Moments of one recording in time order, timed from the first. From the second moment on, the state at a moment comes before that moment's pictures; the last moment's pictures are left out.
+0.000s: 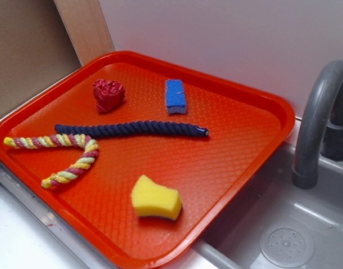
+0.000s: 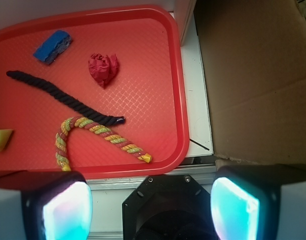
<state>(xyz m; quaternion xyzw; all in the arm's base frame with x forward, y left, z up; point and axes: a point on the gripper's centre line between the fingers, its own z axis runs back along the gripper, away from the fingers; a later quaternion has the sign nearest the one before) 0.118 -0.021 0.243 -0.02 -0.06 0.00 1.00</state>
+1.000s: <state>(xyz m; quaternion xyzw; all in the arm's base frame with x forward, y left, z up) 0.143 -0.139 0.198 0.04 -0.05 -0.29 0.96</state>
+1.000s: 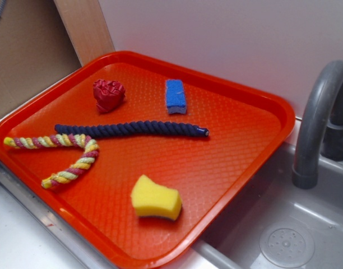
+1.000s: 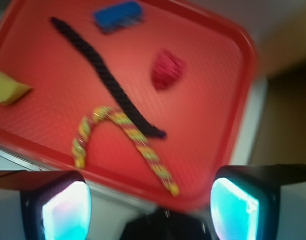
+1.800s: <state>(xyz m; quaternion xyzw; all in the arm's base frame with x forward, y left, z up) 0.150 -0.271 0.116 0.01 -0.01 -0.49 0.87</state>
